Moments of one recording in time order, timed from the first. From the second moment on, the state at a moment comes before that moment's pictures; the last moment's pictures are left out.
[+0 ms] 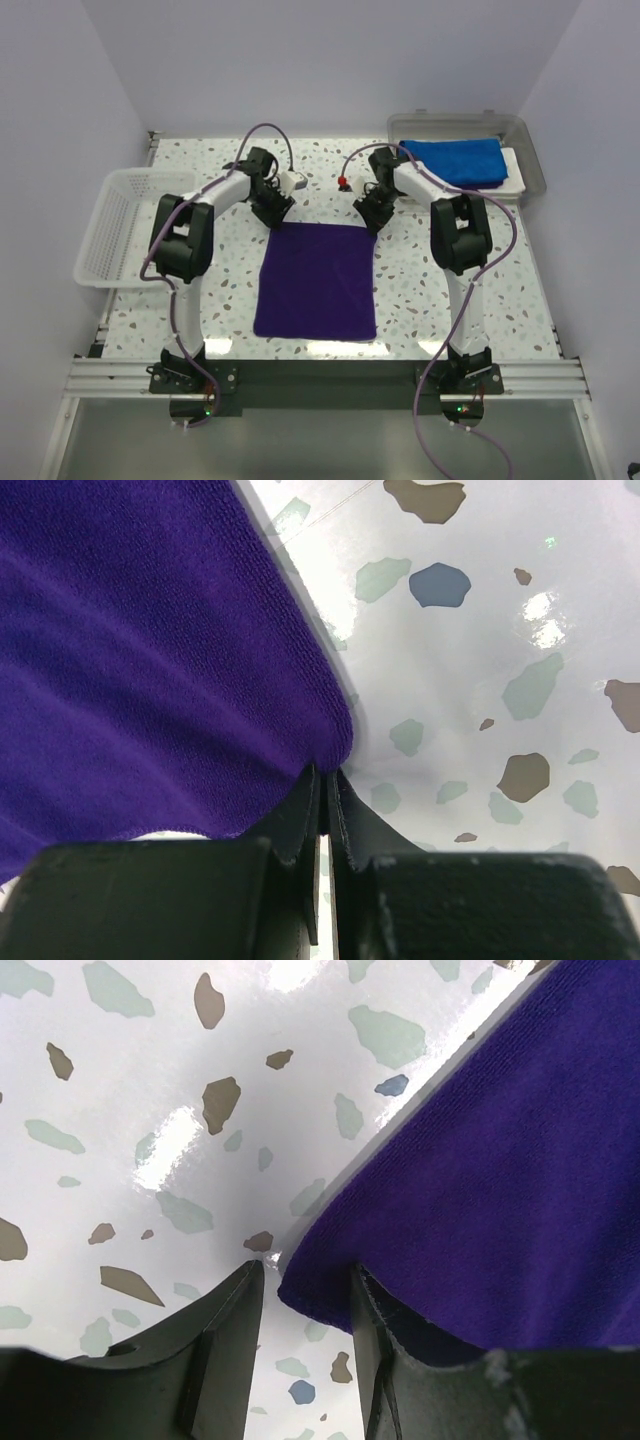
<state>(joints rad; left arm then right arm) -0.29 2.12 1.59 -0.69 0.29 0.50 0.33 2.25 1.80 -1.01 -0.33 -0.60</state>
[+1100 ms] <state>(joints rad) -0.26 2.07 1.54 -0.47 0.19 0.44 0.36 2.26 2.03 -0.86 -0.11 -0.53</state>
